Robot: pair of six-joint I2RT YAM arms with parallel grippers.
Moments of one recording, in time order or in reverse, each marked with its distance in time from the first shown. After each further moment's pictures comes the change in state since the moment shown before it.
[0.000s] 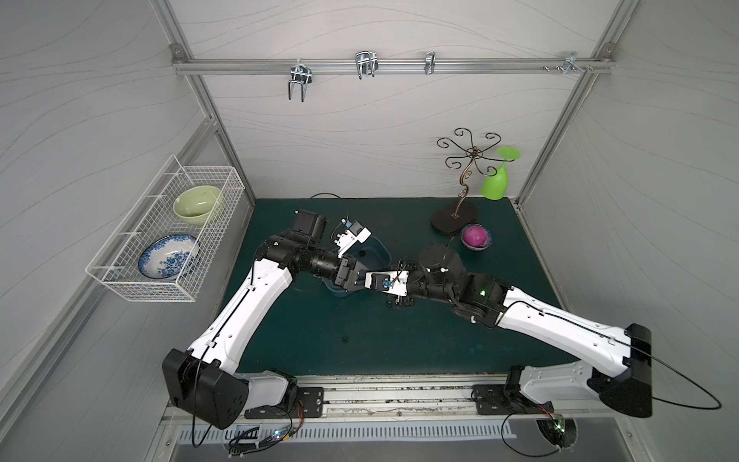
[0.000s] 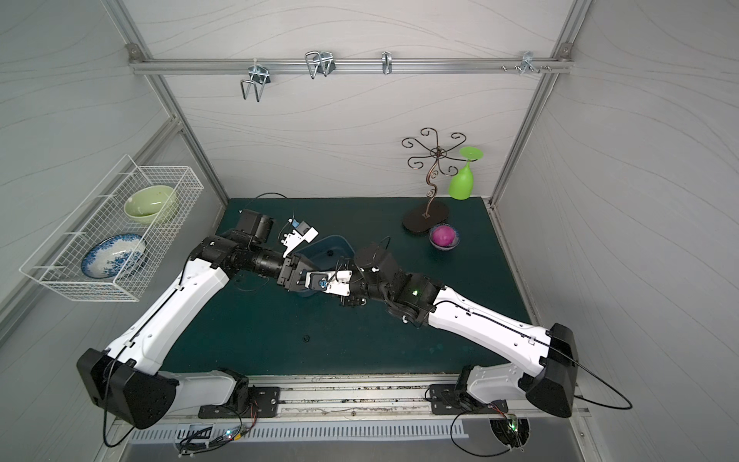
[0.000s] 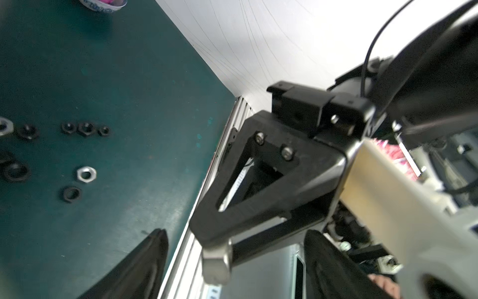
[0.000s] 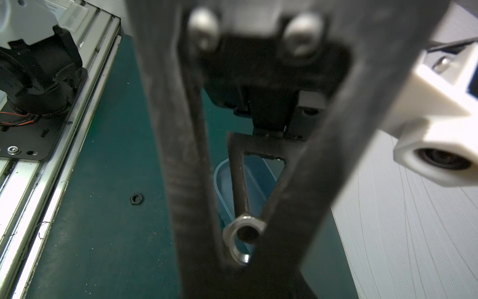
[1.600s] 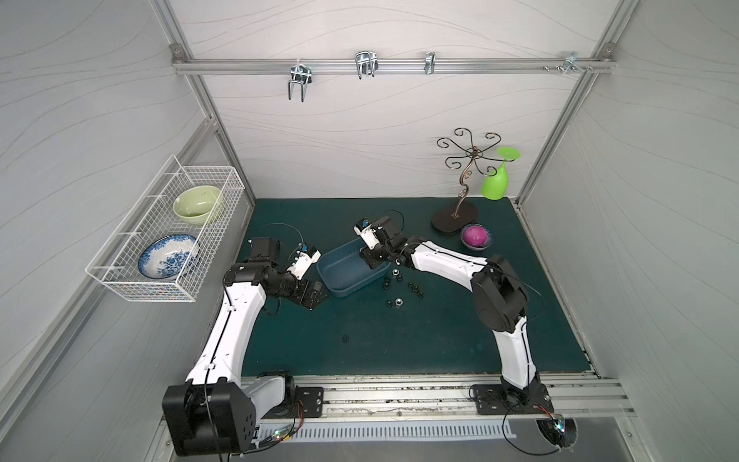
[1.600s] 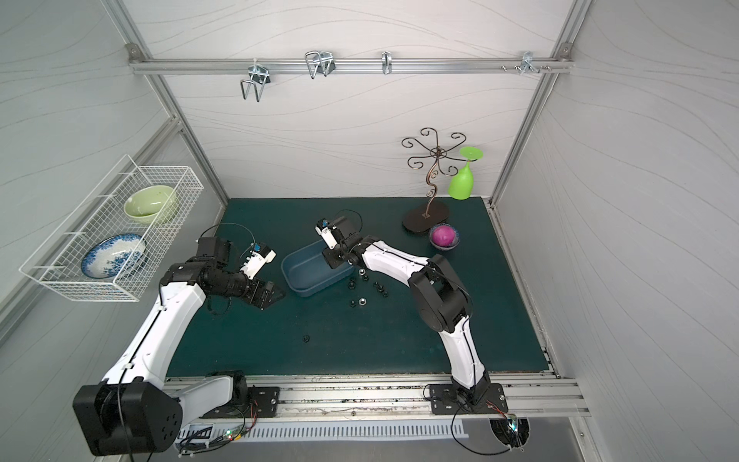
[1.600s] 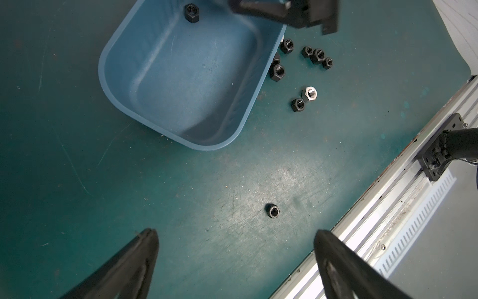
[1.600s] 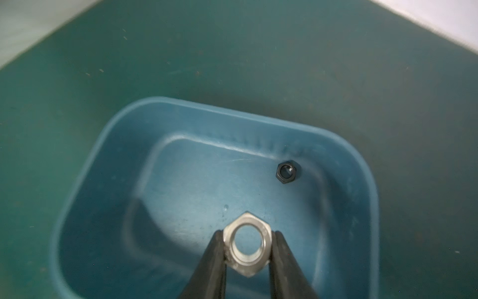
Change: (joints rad) left arm 0.405 -0.154 -0.319 -0.010 -0.591 0.357; right arm -0.257 0.843 0.479 0.009 0.016 0.711
